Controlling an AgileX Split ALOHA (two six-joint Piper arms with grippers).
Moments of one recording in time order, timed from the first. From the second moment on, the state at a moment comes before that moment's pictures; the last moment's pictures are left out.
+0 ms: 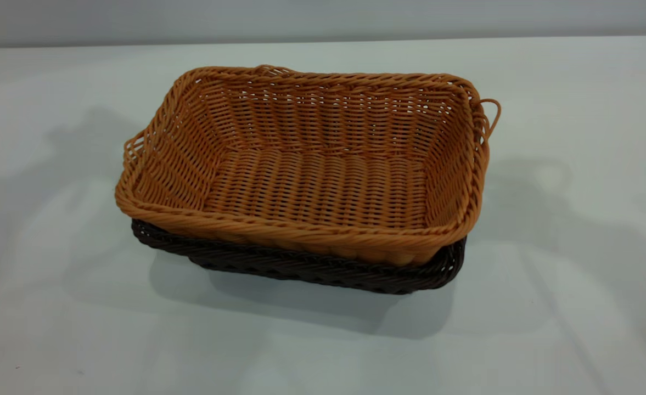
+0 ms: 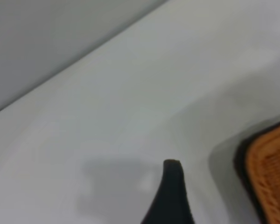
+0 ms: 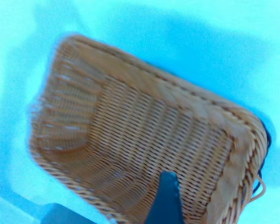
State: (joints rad) left arm -0.03 1.77 -1.73 -0.37 0.91 0.66; right arm 0.15 1.56 -1.23 0.66 0.88 -0.40
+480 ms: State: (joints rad) left arm -0.03 1.35 -1.73 -0.16 1.17 0.18; right arm 0.15 0.95 -1.25 0.64 1.19 -0.39
